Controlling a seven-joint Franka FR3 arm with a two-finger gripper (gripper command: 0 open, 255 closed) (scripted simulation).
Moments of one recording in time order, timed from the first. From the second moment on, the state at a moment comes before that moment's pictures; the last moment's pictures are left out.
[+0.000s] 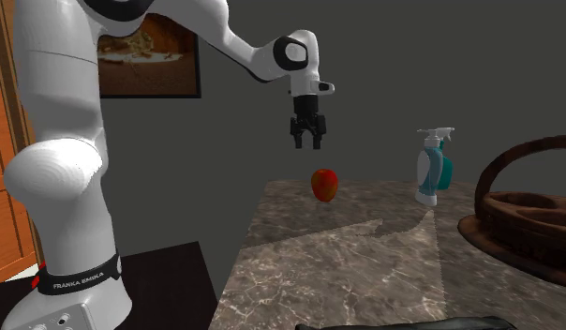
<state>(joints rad) 0.01 0.07 0.14 -1.84 -0.09 1.92 0.09</state>
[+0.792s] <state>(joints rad) 0.02 0.30 0.14 -1.66 -0.13 1.96 0.11</state>
